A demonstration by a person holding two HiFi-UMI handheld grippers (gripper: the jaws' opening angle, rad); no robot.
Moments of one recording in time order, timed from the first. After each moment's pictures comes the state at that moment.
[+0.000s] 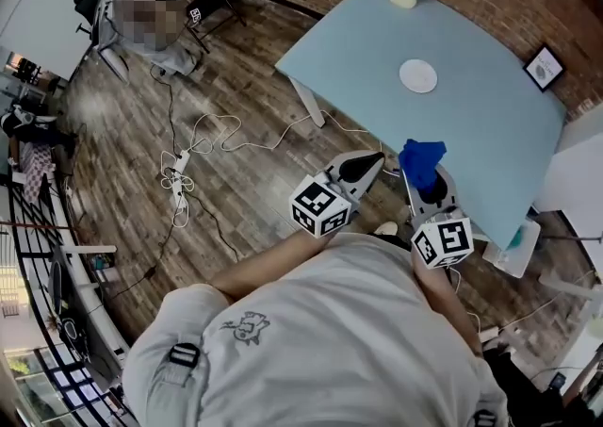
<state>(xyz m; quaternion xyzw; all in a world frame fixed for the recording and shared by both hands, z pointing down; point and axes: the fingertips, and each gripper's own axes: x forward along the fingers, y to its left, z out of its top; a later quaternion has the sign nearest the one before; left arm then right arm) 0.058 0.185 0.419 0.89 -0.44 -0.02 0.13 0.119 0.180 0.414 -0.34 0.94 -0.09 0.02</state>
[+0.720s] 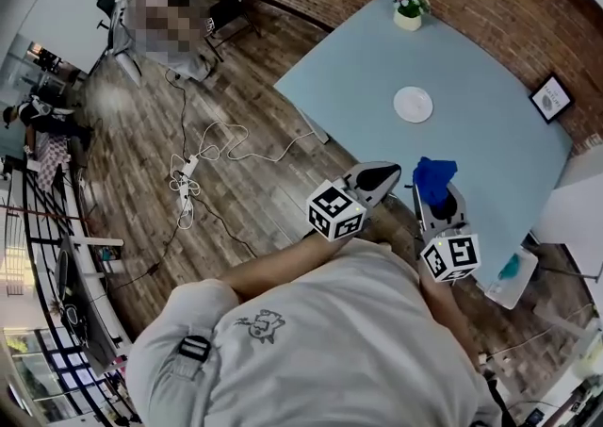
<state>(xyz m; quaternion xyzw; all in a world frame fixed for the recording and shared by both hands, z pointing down) 0.135 0.074 0.420 0.88 -0.44 -0.01 0.16 0.195 0.077 0.417 -0.33 0.94 -0.12 0.02</state>
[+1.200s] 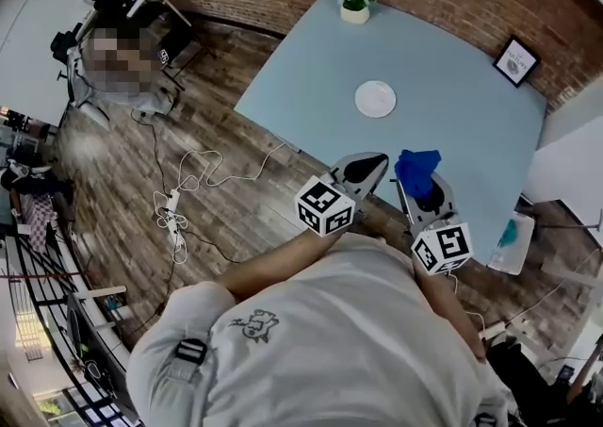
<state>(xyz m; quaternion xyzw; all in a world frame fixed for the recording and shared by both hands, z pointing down) 0.161 0.035 0.421 0.91 -0.38 -0.01 0.16 0.211 0.058 0.414 -0.37 0.92 -0.11 0.02</state>
